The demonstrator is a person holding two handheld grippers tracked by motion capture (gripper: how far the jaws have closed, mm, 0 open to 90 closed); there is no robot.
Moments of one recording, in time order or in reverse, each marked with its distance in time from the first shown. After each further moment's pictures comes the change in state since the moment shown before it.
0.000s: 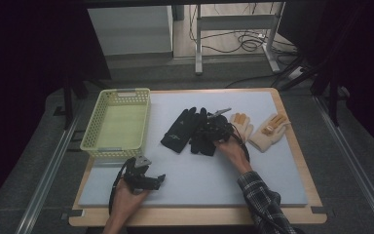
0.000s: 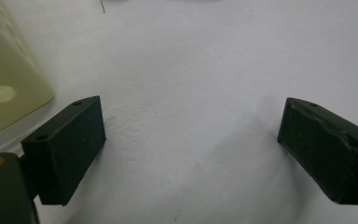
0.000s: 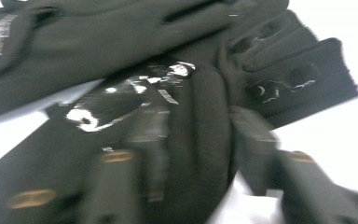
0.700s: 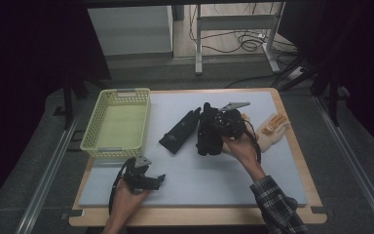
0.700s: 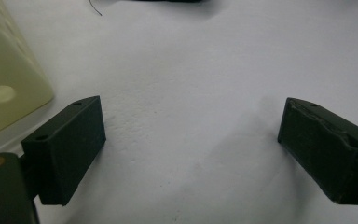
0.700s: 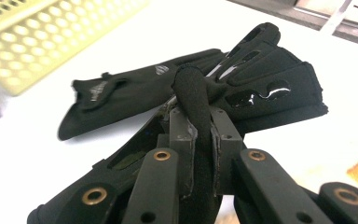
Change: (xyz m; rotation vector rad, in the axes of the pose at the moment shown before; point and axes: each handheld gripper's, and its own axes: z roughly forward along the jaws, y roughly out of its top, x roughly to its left) left arm 0.000 0.000 0.000 0.001 0.000 0.000; right arm 0.012 0.012 -0.099 -0.175 0.058 0.032
